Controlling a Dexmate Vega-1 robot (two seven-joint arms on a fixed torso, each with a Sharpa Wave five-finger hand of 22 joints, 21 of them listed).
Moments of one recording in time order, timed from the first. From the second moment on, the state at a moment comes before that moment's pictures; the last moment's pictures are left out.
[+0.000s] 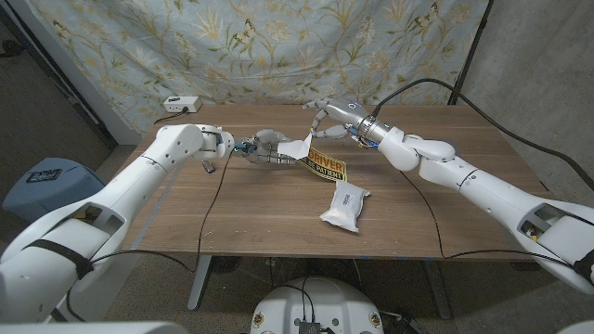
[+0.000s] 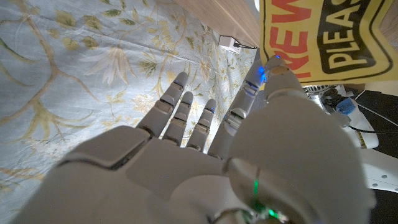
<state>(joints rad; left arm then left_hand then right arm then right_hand) 0.48 0.61 0.48 -1.42 -1.02 0.81 -0.12 0.95 0.16 0.57 -0.17 0.29 0.97 0.13 0.50 0.47 0.64 0.07 0.31 0.31 0.64 0.08 0.22 0.19 0.61 0.15 0.35 0.21 -0.45 -0.65 -0.79 -1.36 -0.70 0.48 -0.35 0.98 -0.04 0.24 -0.14 0.33 1.21 -0.18 0.36 0.19 0.38 -0.17 0.20 0.19 0.27 -0.04 0.27 0.23 0.52 -0.05 0.21 0.17</state>
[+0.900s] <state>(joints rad) 0.48 0.62 0.48 -1.42 -1.01 0.81 -0.14 0.95 0.15 0.57 -0.17 0.28 0.96 0.13 0.52 0.50 0.64 0.08 0.30 0.32 0.63 0.08 0.21 0.19 0.60 0.15 0.36 0.21 -0.47 -0.69 -0.76 -1.41 -0.73 0.46 -0.34 0.98 -0.04 0.24 -0.13 0.34 1.22 -0.19 0.36 0.19 0.39 -0.16 0.20 0.19 0.28 -0.04 0.27 0.23 0.52 -0.05 0.21 0.17</state>
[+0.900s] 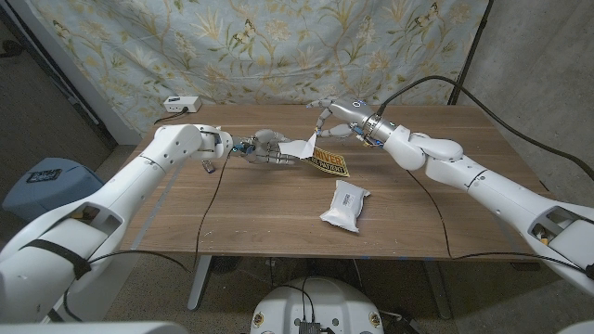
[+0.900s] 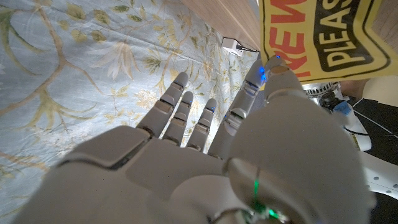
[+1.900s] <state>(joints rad) 0.39 0.63 0.54 -1.30 -0.95 0.86 -0.34 0.96 0.16 0.57 -0.17 0.28 0.95 0.13 0.54 0.54 0.60 0.11 0.28 0.34 0.60 0.11 0.21 0.19 0.57 0.17 0.36 0.22 -0.46 -0.72 -0.75 -1.44 -0.76 0.49 -0.32 0.98 -0.04 0.24 -0.13 0.34 1.22 -0.19 0.36 0.19 0.39 -0.16 0.20 0.19 0.28 -0.04 0.27 0.23 0.52 -0.05 0.21 0.17</state>
